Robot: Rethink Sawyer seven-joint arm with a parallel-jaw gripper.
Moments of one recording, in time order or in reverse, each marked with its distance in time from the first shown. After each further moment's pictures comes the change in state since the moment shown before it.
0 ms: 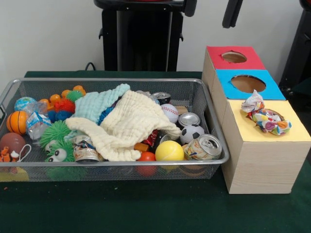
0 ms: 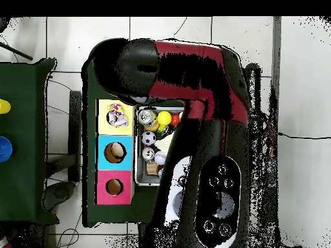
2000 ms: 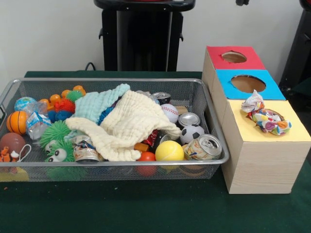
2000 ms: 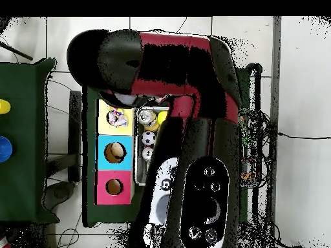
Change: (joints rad) arm 0.035 0.001 -0.026 -0.067 0.000 0.174 0.000
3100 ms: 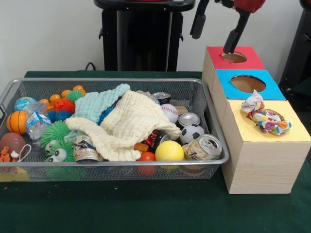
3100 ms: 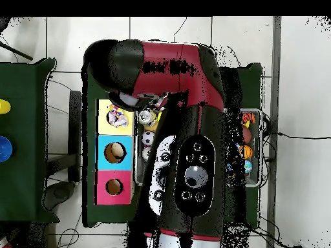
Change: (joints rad) arm 0.009 0.111 -0.011 -0.004 0.000 0.007 0.000
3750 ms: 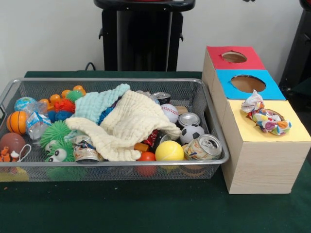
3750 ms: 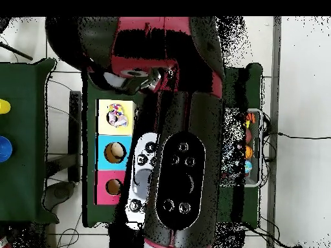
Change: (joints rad) arm 0.036 0.038 -0.080 -0.265 -0.005 0.200 0.000
